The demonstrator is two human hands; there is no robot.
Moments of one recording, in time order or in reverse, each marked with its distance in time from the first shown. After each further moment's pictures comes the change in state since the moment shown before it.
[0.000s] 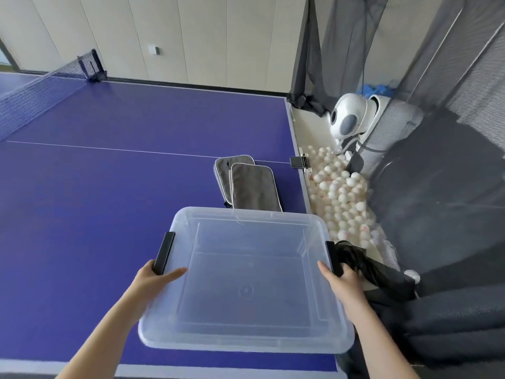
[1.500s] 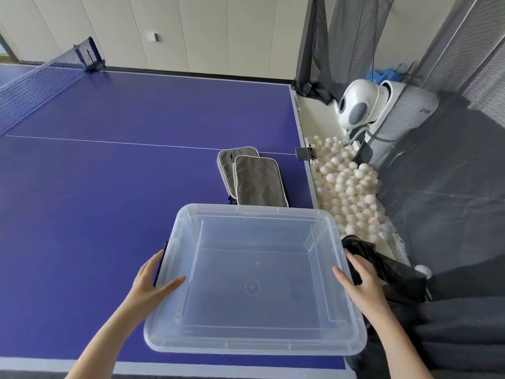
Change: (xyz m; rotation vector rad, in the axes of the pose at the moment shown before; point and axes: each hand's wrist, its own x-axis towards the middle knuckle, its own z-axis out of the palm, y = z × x) left_hand -0.012 -0.013 -0.006 0.089 -0.031 0.245; right_hand -0.013 0.002 -0.021 -0.131 -0.048 -0.261
